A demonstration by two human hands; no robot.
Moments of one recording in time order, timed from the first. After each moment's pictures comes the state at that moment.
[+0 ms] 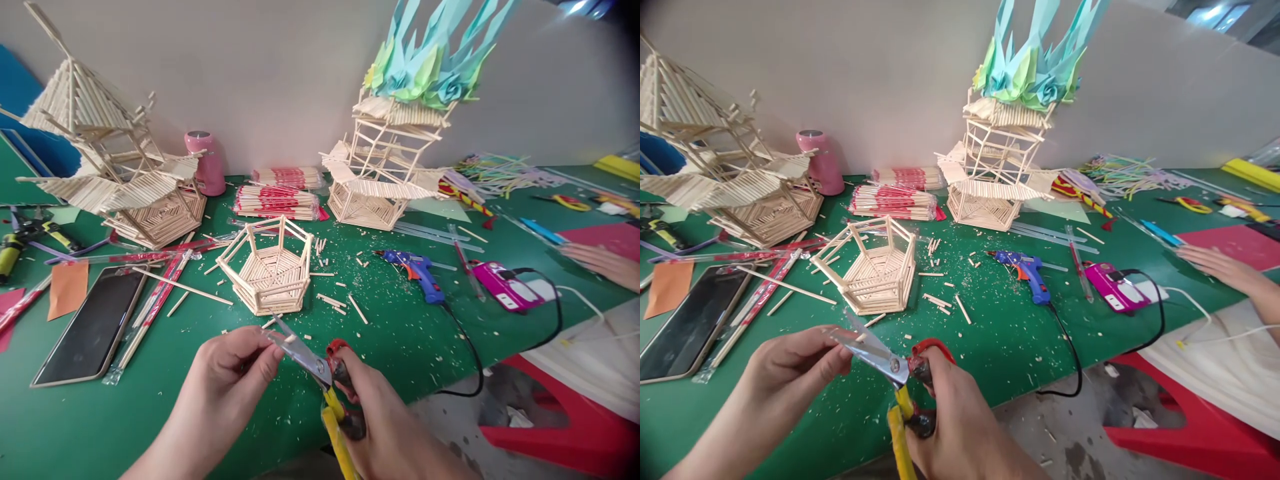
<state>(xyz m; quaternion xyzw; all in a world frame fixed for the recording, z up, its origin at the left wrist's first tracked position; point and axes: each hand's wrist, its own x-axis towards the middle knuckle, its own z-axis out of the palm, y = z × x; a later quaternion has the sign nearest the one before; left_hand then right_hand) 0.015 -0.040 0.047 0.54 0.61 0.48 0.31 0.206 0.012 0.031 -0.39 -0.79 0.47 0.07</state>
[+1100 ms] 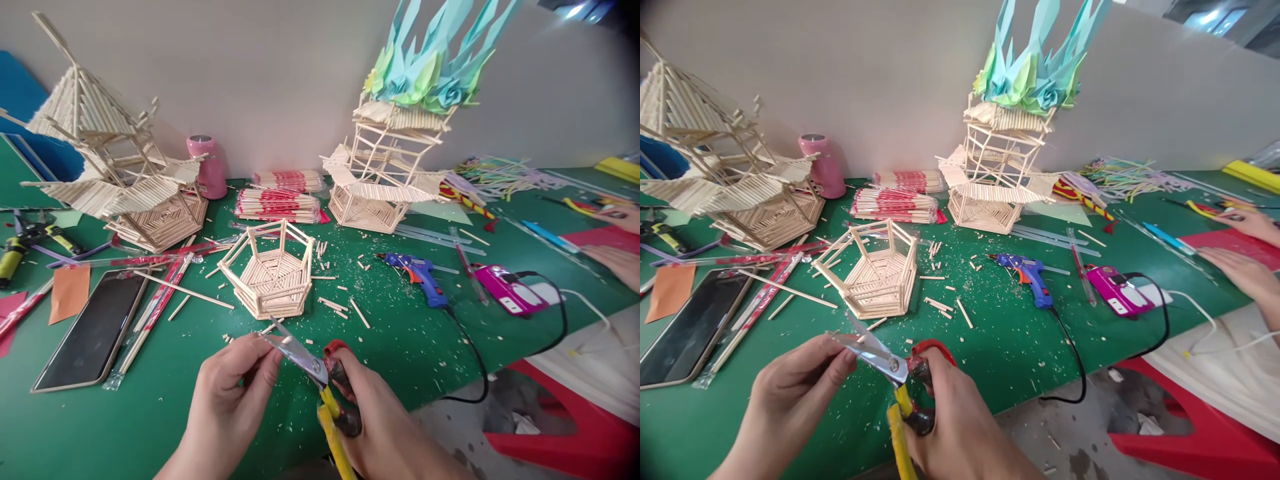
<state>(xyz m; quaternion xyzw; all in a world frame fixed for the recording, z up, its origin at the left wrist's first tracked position) 0.021 -0.044 0.036 0.54 0.64 0.49 0.25 0.201 0.012 0.028 -0.41 -0.77 0.49 0.07</state>
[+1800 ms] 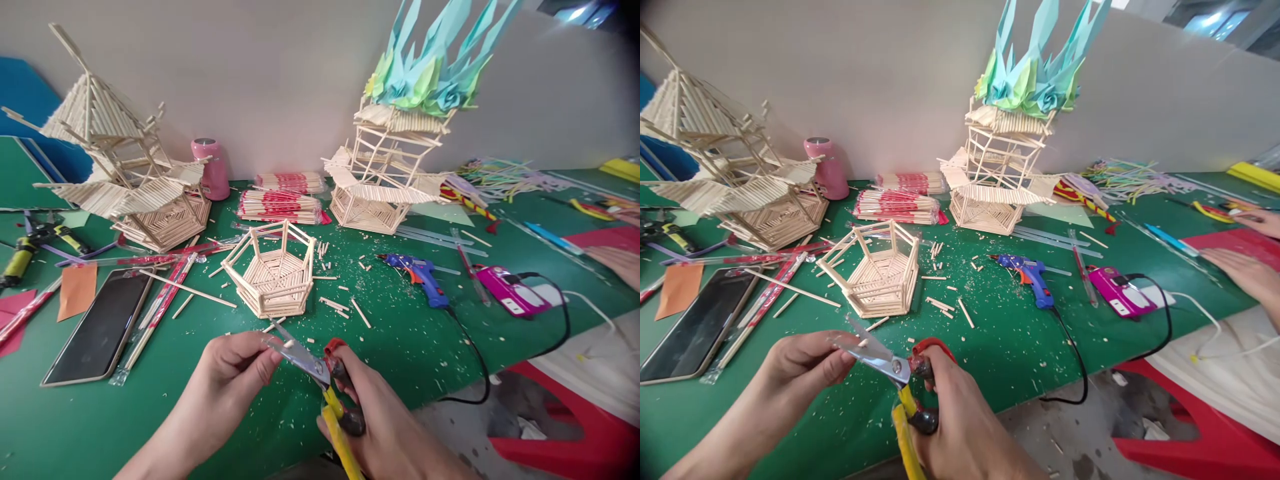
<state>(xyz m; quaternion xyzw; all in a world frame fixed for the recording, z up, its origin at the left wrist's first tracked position) 0.008 -0.044 0.037 0.50 0.60 0.45 0.42 0.207 0.009 0.017 -0.39 -0.78 0.49 0.09</state>
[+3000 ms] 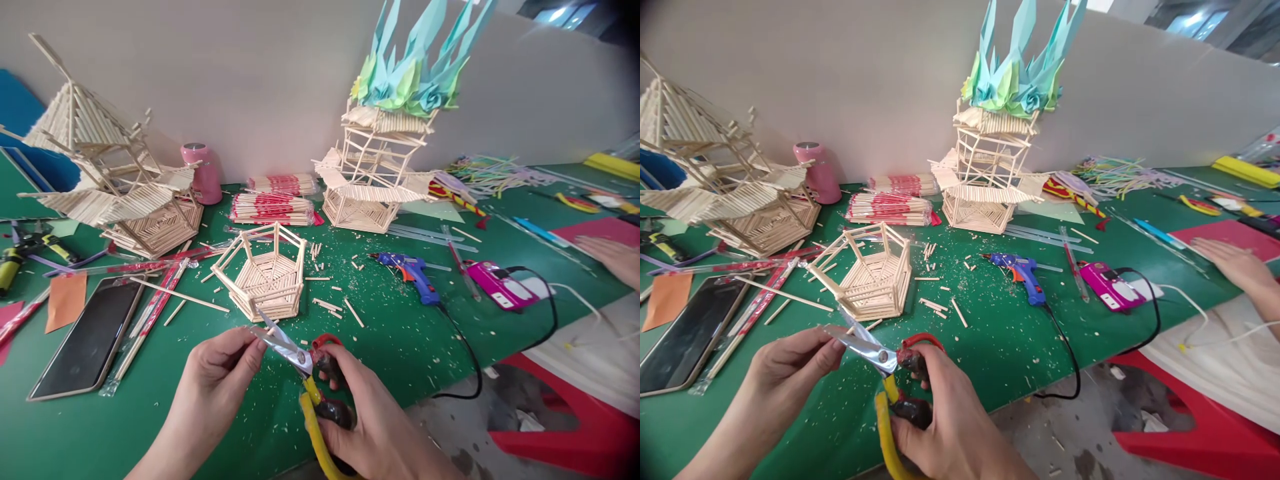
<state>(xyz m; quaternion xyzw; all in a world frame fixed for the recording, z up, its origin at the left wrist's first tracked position) 0.011 -0.039 0.036 0.49 0.66 0.46 0.34 0.208 0.009 0.022 -0.40 -0.75 0.51 0.14</state>
